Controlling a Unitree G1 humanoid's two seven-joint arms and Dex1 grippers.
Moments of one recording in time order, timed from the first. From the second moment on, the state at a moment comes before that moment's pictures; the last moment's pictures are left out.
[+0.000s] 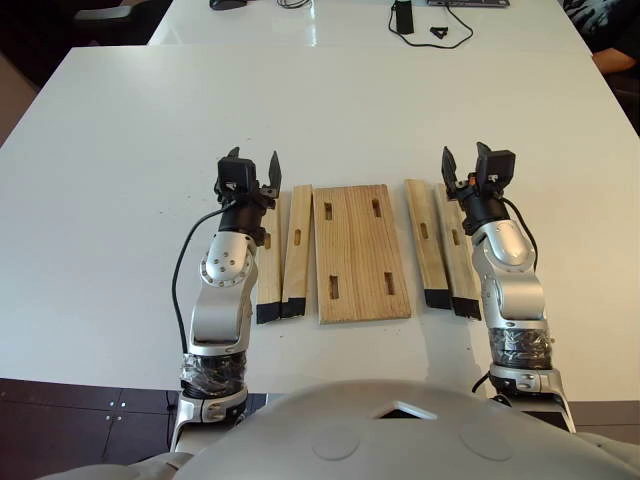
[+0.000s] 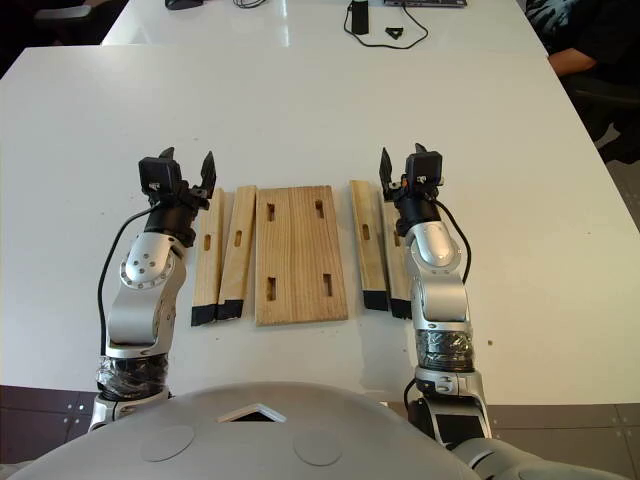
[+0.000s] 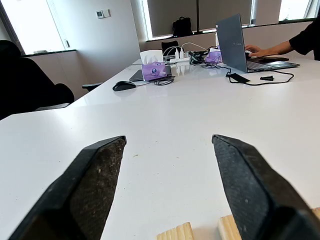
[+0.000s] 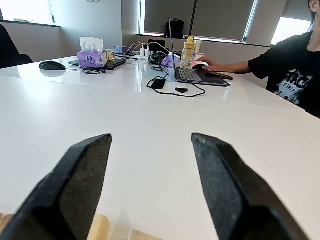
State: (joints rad) left arm 0.05 0.07 -0.02 -0.33 0.04 0.27 -0.02; right arm -0.07 -0.12 -0.04 -0.08 0.03 0.14 0.10
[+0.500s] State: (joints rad) left arm 0.05 0.07 -0.05 -0.28 0.05 0.26 -0.02; right arm -0.13 -0.12 -0.04 0.00 0.03 0.12 0.12
